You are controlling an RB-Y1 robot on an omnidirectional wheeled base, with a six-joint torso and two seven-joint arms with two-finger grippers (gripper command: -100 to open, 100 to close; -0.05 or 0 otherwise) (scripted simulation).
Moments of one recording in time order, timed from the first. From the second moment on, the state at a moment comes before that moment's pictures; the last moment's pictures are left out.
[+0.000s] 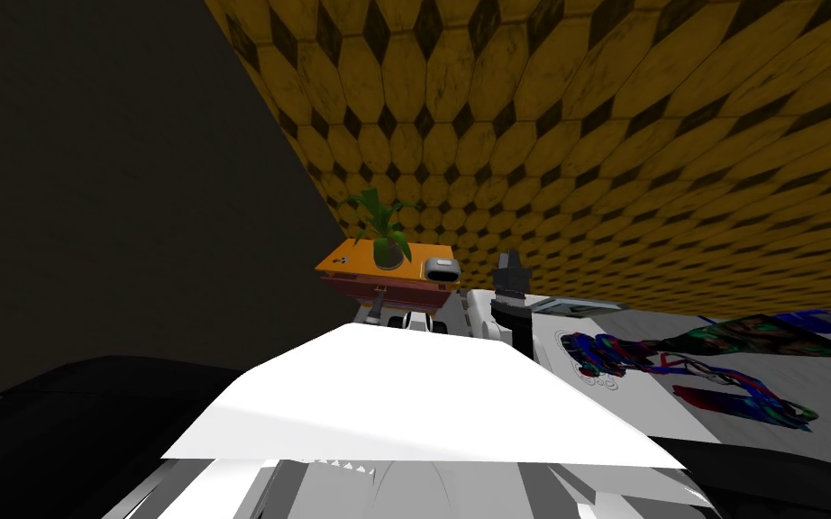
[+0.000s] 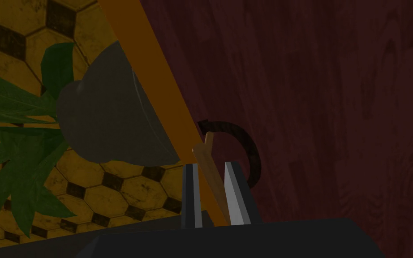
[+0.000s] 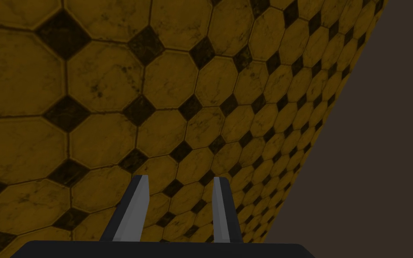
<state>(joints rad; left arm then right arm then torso) 0.32 0.08 -0.08 -1.00 -0.06 -1.07 -0.26 0.51 -0.04 -0.05 -2.24 0.11 -0.46 -0.11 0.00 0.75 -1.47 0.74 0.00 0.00</state>
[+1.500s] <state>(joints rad) 0.04 0.13 -0.08 -0.74 -0.06 -1.07 -0.19 0.51 -0.04 -0.05 -2.24 0.11 -0.46 -0.11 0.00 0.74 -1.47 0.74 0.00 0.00</state>
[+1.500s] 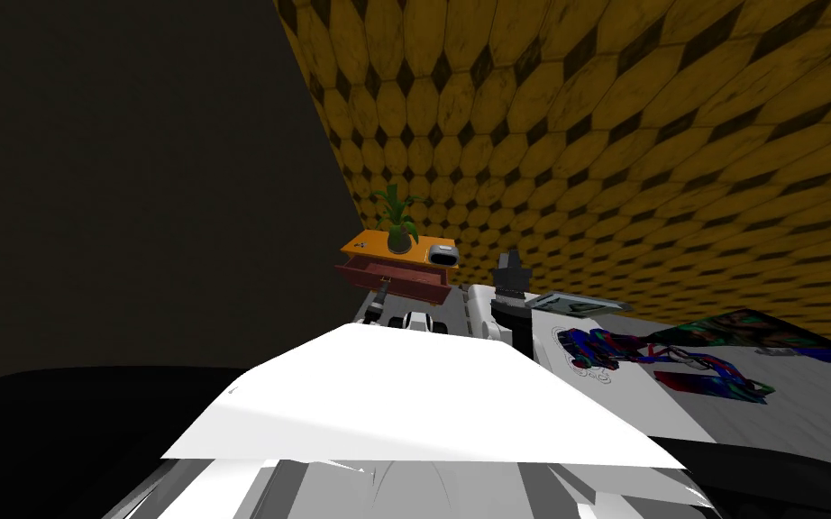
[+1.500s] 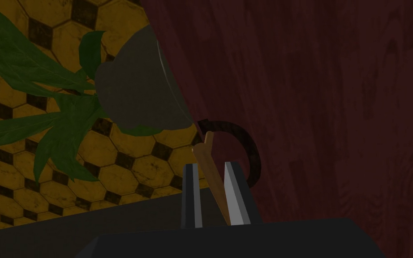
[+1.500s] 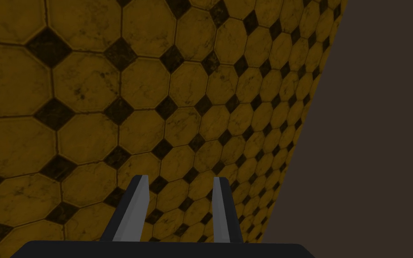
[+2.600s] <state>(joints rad) -0.15 0.17 -0.06 -0.72 -0.06 -0.91 -0.13 0.51 -0.04 -0.05 -2.24 0.11 -0.46 -0.11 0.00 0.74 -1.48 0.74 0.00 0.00</state>
